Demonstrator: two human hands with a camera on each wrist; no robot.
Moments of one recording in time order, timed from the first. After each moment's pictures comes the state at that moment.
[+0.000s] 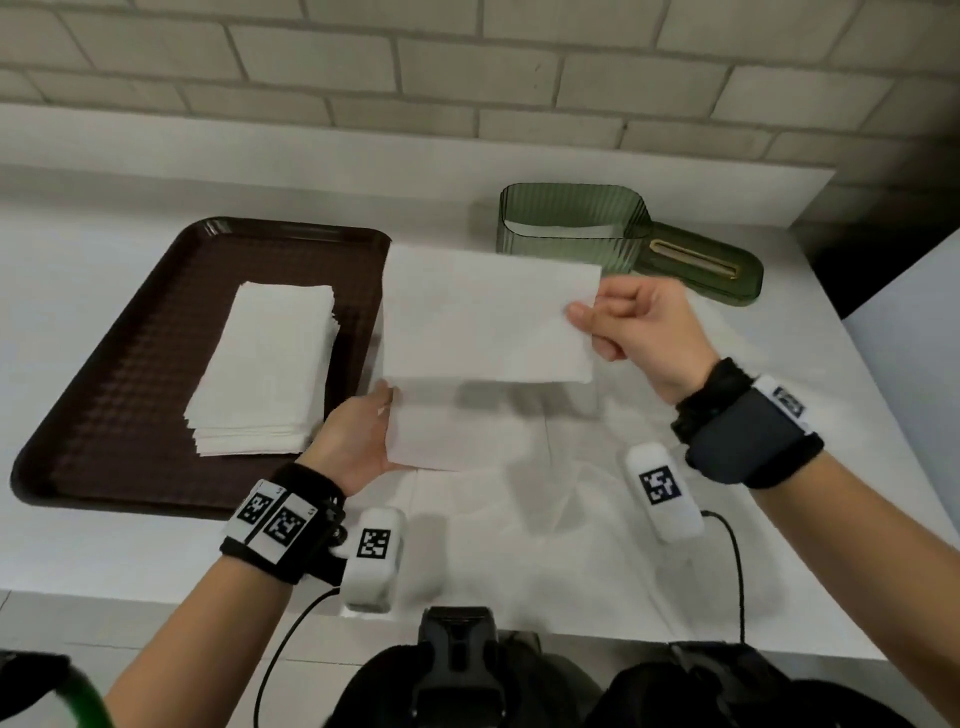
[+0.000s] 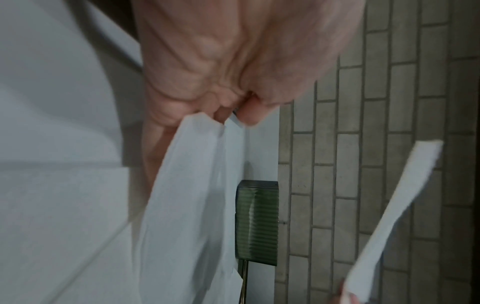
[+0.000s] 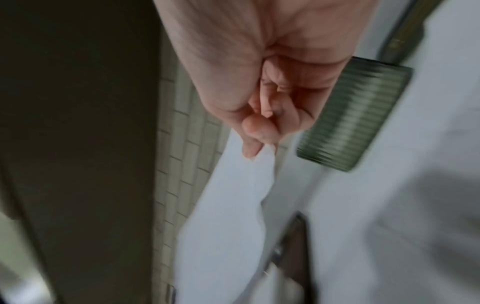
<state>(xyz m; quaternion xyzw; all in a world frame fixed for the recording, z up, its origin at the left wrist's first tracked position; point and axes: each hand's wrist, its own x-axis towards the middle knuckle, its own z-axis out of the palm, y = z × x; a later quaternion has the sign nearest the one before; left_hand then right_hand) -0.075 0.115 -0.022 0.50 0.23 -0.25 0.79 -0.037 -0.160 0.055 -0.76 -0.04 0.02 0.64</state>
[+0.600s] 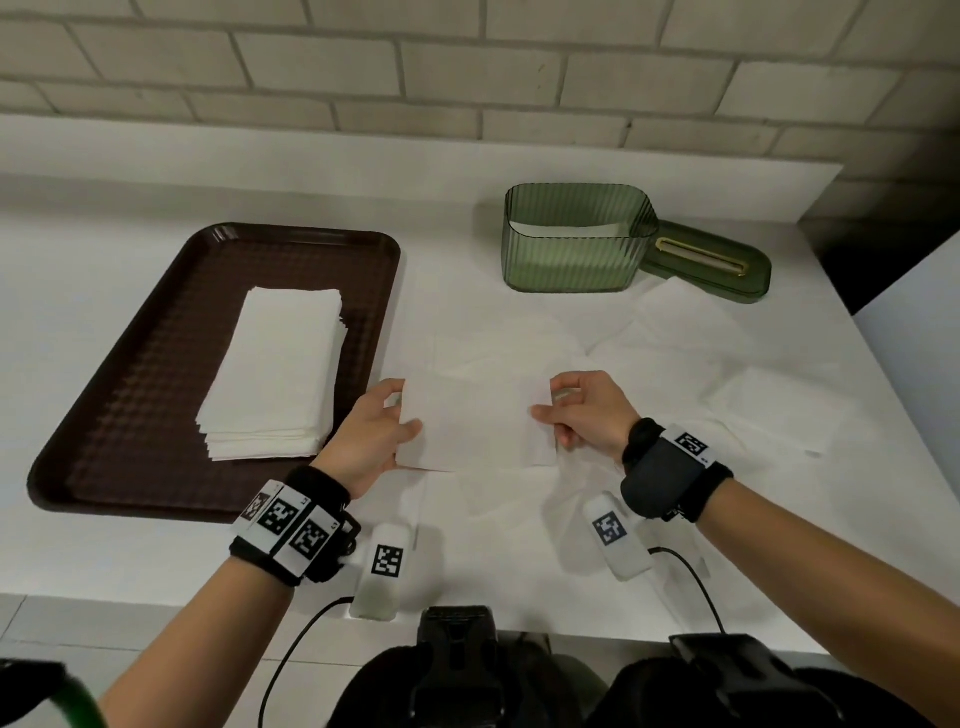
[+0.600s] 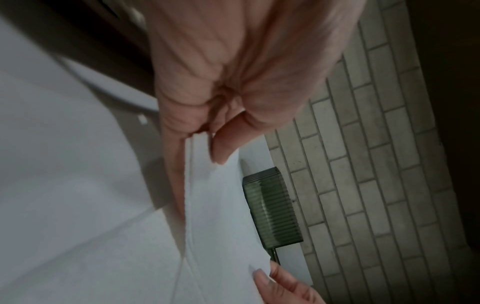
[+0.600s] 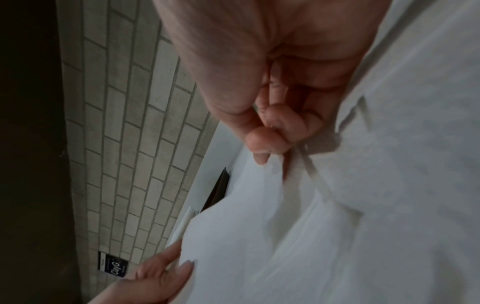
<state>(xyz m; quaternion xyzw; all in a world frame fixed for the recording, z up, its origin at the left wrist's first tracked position) -0.079 0.119 -0.023 0.68 0.15 -0.22 0.69 -0.049 -0.140 -0.041 -0.80 0.11 0.18 0.57</state>
